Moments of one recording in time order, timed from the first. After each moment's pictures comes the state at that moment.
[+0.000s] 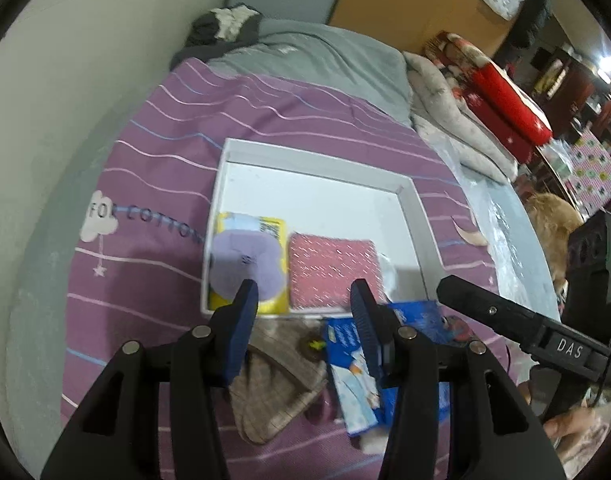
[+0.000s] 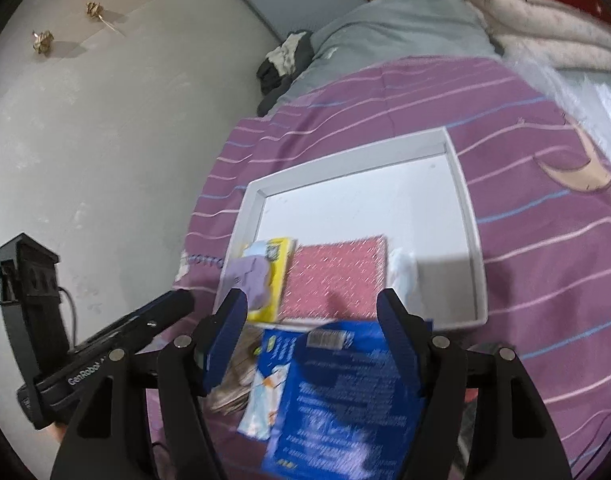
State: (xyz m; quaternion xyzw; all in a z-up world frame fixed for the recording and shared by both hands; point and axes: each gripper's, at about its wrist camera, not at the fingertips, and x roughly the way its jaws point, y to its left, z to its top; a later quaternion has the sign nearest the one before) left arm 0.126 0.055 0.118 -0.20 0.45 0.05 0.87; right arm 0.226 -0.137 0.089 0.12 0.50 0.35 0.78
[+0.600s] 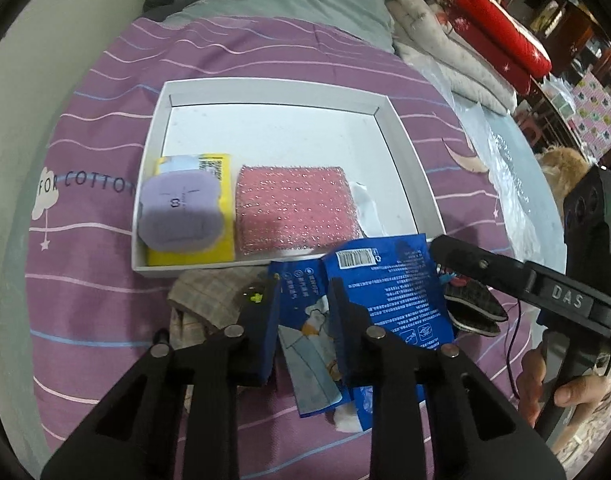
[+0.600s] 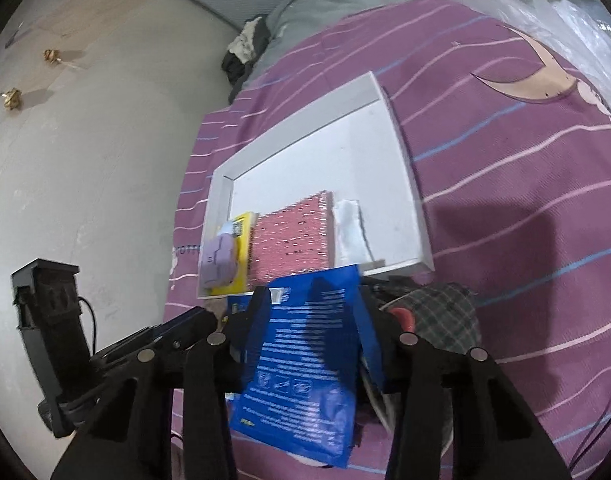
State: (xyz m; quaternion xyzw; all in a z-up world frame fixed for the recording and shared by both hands) left arm 0.147 0.005 0.090 -0.15 0.54 0.02 0.83; right arm 0.240 -0.189 0.047 0.18 0.56 0.31 0.74
